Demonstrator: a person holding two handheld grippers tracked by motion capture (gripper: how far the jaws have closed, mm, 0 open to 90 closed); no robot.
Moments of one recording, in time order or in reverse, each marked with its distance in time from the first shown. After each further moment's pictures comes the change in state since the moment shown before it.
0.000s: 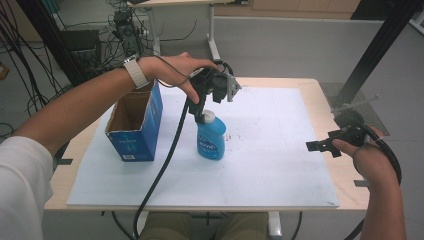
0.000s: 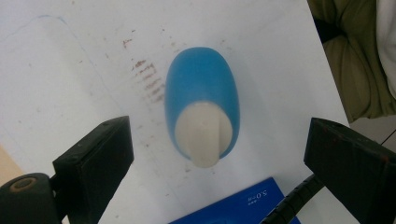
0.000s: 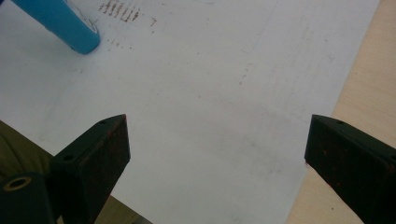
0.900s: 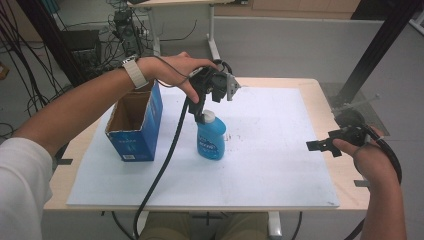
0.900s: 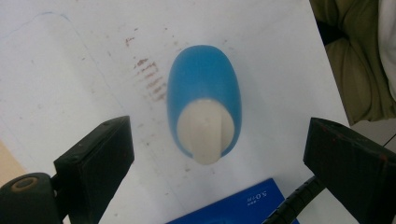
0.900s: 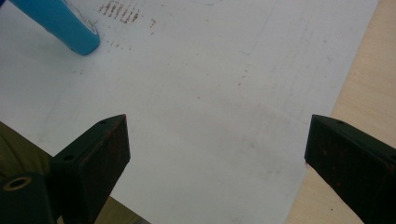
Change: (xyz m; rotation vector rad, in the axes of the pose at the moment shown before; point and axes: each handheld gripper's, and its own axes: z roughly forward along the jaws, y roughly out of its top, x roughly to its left) left arm -0.001 -0.003 -0.001 -0.007 0.006 -0.016; right arm -0.002 -0.001 -0.001 -0.005 0.001 0.002
